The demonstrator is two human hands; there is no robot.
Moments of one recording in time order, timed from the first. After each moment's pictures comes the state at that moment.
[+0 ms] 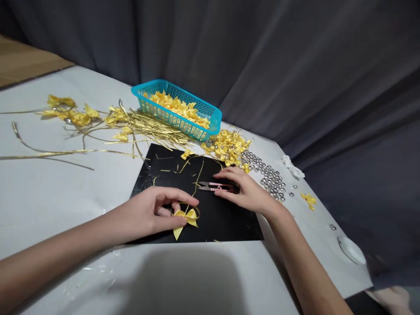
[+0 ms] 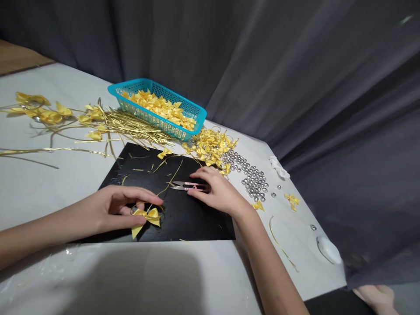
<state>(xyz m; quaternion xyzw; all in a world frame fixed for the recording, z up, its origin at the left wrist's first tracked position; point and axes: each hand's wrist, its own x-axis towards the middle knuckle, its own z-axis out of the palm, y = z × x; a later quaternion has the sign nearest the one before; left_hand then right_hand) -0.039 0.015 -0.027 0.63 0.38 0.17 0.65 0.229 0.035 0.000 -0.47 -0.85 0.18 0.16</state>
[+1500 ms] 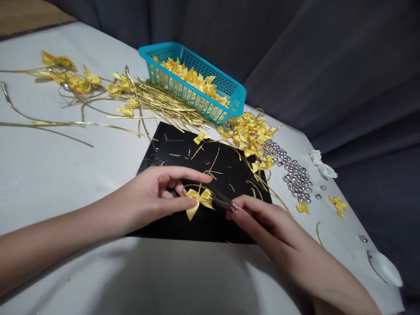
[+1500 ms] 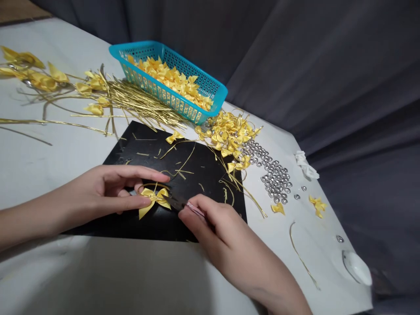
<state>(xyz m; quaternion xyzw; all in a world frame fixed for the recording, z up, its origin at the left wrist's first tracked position) -0.036 0.018 -0.029 0.56 0.42 0.23 0.67 0.185 -0.030 0.032 -0.60 -0.64 0.47 0.06</state>
